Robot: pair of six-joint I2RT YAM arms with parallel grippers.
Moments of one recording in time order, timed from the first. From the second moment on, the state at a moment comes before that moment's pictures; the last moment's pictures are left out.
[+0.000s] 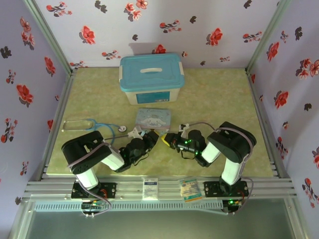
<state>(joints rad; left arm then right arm) -1.03 1.71 0.32 1.11 -0.31 -1.46 0.73 1.80 0.26 1.28 -0.42 1.44</state>
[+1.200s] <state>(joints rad) -1.06 1.75 0.36 1.11 -0.28 -1.52 0.78 1.78 0.19 1.33 -0.30 1.38</state>
